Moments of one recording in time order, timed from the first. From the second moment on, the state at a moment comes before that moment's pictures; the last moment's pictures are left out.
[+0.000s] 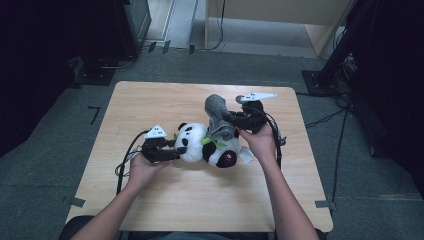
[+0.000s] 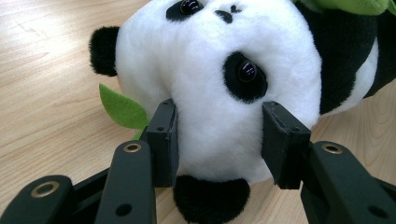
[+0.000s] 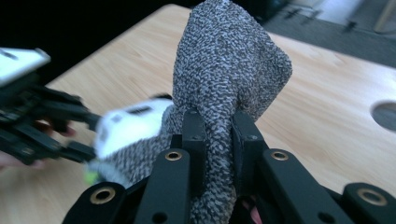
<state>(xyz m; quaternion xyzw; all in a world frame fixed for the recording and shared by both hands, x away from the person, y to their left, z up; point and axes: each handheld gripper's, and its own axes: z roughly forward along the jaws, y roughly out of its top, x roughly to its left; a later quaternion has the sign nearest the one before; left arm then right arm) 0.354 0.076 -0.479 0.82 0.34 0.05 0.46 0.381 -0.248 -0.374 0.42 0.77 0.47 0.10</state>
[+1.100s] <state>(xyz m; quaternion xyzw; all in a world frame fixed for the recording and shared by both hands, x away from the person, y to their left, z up) 0.348 0.089 -0.482 0.81 0.32 0.03 0.48 0.391 -0.216 -0.416 0.41 0.78 0.47 0.02</state>
